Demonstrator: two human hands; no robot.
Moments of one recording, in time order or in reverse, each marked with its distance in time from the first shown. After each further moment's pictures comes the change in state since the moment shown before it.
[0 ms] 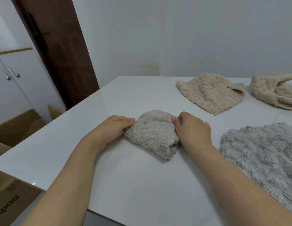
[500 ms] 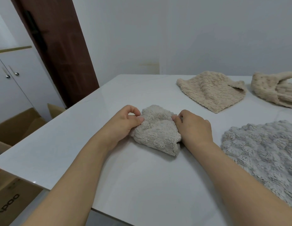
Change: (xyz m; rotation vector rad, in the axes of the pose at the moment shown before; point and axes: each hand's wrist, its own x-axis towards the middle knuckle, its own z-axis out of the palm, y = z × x) left_hand -0.008 0.012 0.020 -0.228 -0.034 0.114; right_hand 0.002 0.000 0.000 -0.017 -0.035 -0.014
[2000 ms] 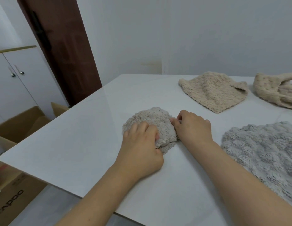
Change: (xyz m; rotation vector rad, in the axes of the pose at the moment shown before) left_hand -0.046 -0.020 0.056 1.098 0.165 0.311; right_hand 0.001 0.001 0.005 -0.040 0.000 -0.018
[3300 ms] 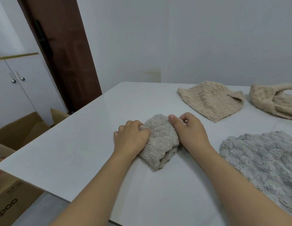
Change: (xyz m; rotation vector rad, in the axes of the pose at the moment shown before) left_hand 0.053 -0.025 -0.002 -0.260 -0.011 -0.424; right_hand -0.007 -0.006 -0.016 0.733 0.008 0.076
